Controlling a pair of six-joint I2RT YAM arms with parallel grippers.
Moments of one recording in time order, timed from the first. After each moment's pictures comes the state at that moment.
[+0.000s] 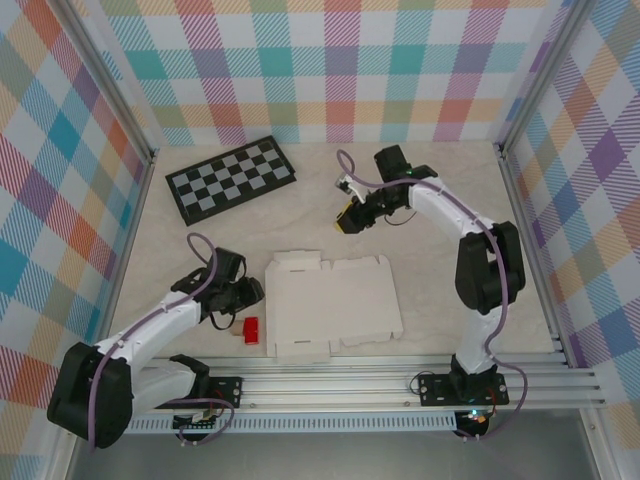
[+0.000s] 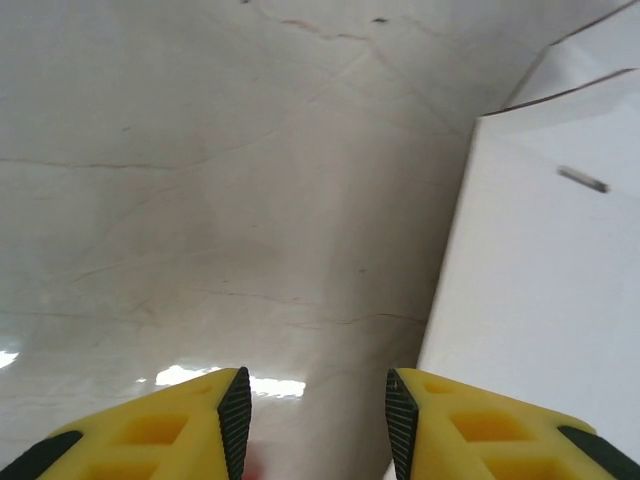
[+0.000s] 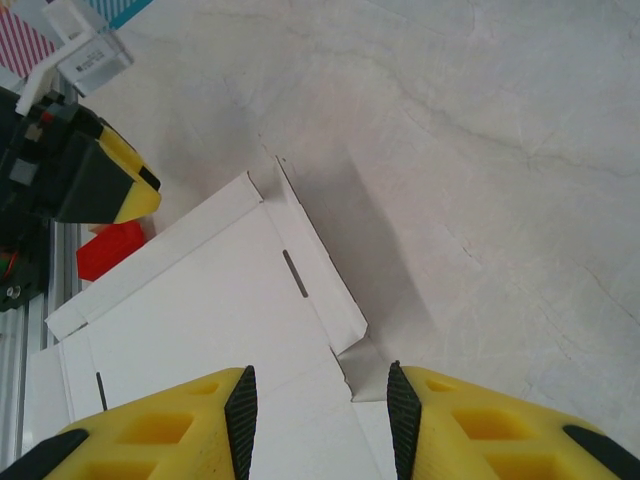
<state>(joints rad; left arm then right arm) -0.38 1.09 0.53 -0.50 0.10 -0.80 0.40 1.92 1.60 -0.82 -0.82 -0.50</state>
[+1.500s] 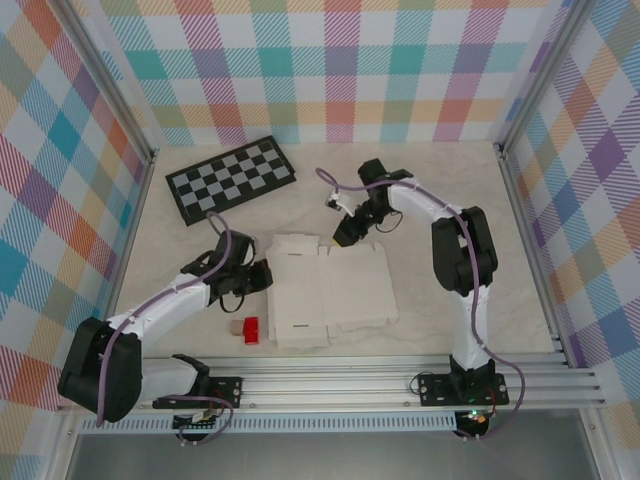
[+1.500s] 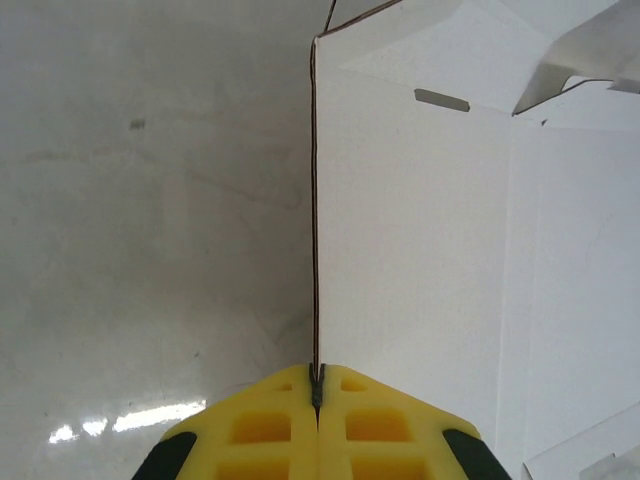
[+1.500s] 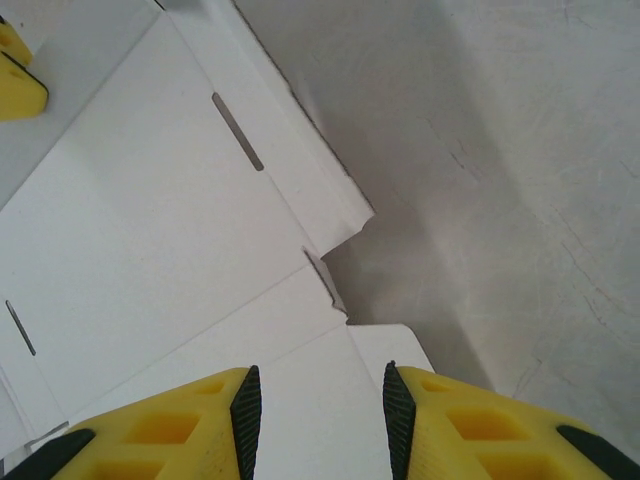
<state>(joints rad) -0.41 1.24 0.67 -0.41 0.18 -0.60 0.43 2.13 1.70 -0.92 -0.71 -0.60</state>
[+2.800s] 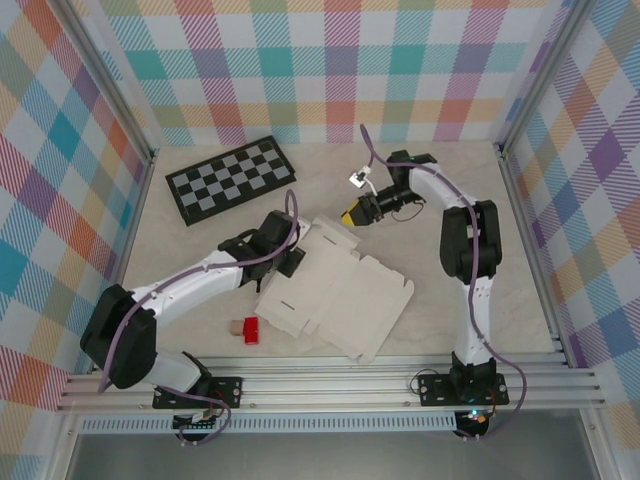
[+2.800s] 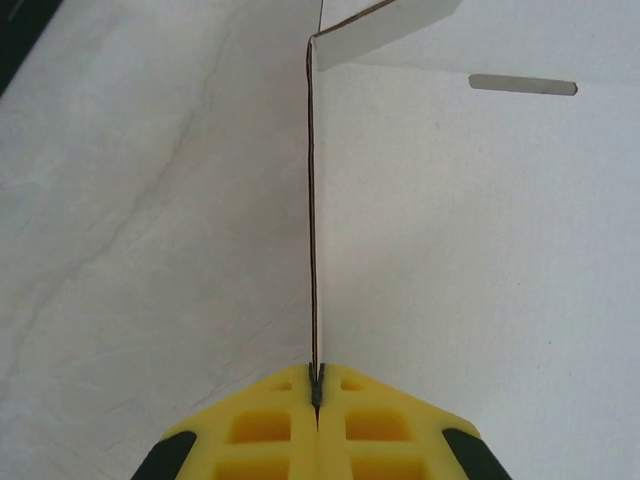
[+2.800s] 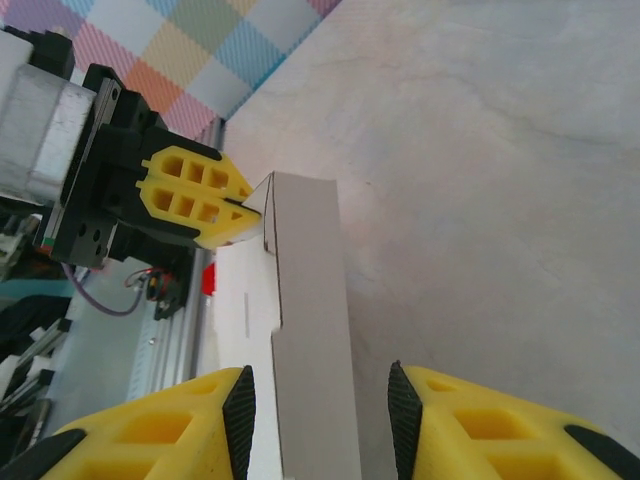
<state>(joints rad) -0.68 1.42 0.97 -0.44 -0.19 0.01 0.28 2.22 1.86 -1.21 -1.21 -0.77</state>
